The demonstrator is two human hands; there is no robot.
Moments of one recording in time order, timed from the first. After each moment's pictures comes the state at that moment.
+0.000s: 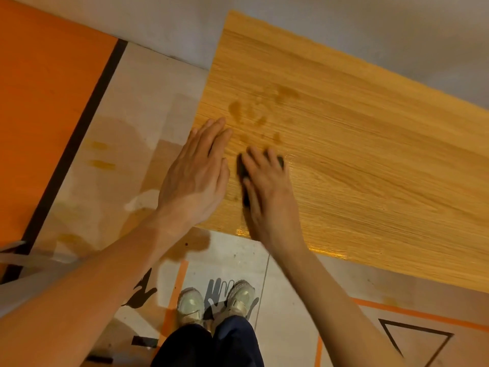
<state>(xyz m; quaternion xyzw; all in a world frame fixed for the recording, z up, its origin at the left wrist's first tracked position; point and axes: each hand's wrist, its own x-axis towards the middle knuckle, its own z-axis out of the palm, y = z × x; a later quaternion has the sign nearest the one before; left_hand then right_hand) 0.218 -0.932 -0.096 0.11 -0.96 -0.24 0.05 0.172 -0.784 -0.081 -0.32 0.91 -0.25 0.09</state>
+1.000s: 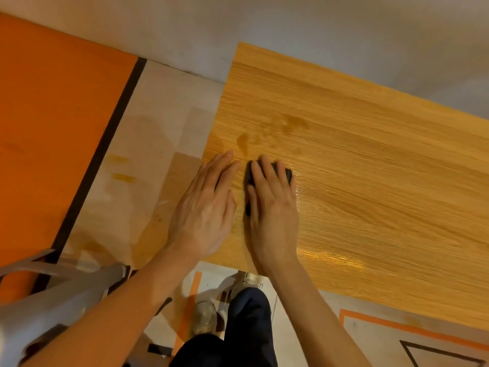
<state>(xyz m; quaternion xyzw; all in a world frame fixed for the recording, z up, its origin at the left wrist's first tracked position) 0.214 -0.934 -0.096 0.12 -0.96 -0.23 0.04 0.154 -0.816 -0.075 -0.25 0.93 -0.24 0.09</state>
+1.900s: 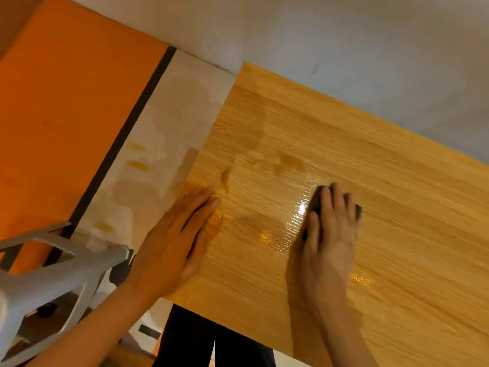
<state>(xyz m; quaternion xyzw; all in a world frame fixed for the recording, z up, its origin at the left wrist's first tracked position) 0.216 -0.936 -0.103 0.14 -0.96 -0.25 0.06 0.054 -0.747 -0.073 -0.15 0.95 -0.26 0.10</state>
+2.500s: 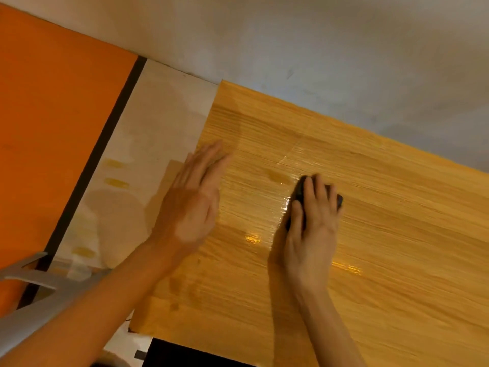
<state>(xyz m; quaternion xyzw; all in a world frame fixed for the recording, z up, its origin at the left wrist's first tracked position) 0.110 -0.969 -0.084 0.15 -0.94 -0.30 0.06 0.038 -0.791 -0.074 -0.11 0.95 -0.29 0.06</state>
